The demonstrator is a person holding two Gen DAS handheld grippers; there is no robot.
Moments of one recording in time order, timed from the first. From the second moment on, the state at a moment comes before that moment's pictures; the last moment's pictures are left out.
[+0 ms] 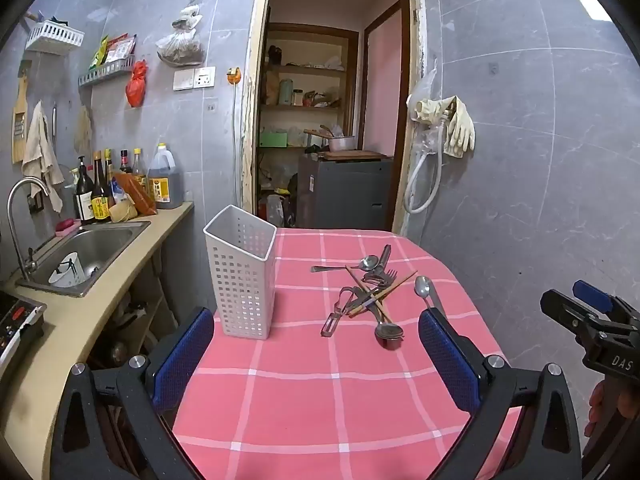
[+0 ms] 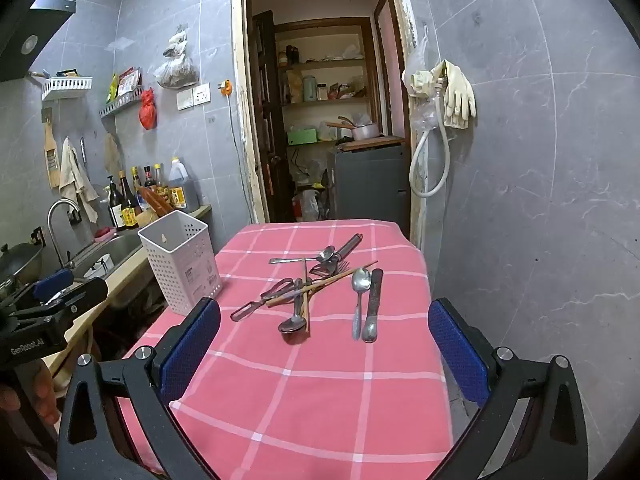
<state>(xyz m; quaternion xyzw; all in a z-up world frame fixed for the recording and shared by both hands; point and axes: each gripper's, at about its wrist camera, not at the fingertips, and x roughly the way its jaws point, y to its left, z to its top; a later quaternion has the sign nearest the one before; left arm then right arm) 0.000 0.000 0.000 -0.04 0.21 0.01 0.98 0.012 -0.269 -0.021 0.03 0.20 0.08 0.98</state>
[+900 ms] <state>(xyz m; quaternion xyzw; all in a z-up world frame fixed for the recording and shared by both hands) 0.000 -0.003 0.000 -0.04 0.21 0.01 0.98 0.015 -0.267 -0.021 0.03 0.20 0.08 0.98</state>
